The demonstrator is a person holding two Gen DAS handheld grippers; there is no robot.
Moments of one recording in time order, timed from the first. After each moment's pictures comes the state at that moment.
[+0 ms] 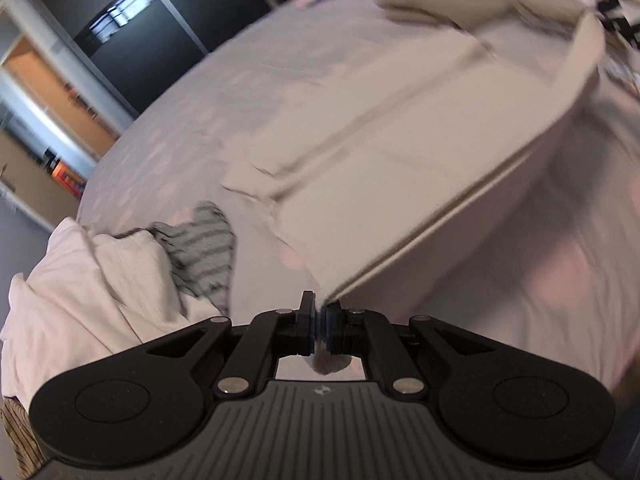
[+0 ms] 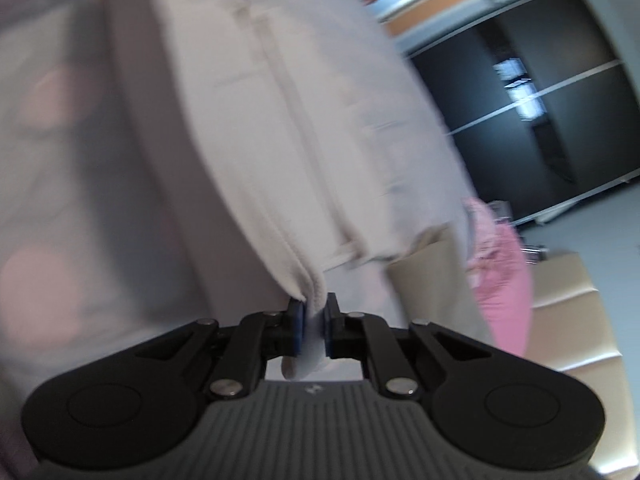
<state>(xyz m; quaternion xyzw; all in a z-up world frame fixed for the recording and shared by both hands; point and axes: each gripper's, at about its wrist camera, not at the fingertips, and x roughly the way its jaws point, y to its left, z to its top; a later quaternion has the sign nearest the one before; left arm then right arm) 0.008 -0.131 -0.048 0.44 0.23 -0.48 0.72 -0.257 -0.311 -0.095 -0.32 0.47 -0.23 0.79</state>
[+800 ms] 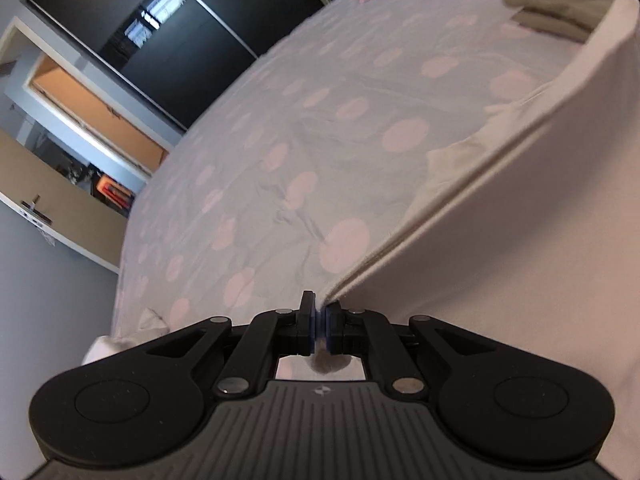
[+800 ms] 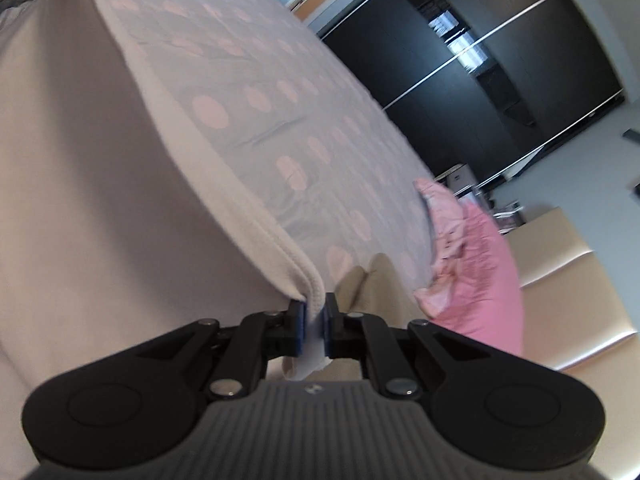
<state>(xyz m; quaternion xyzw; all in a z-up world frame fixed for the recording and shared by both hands) 0.182 -0.370 -0.069 0.48 0.21 -0.41 0.75 -0.083 -0.534 -0.077 -0.24 0.46 -0.31 0.80</state>
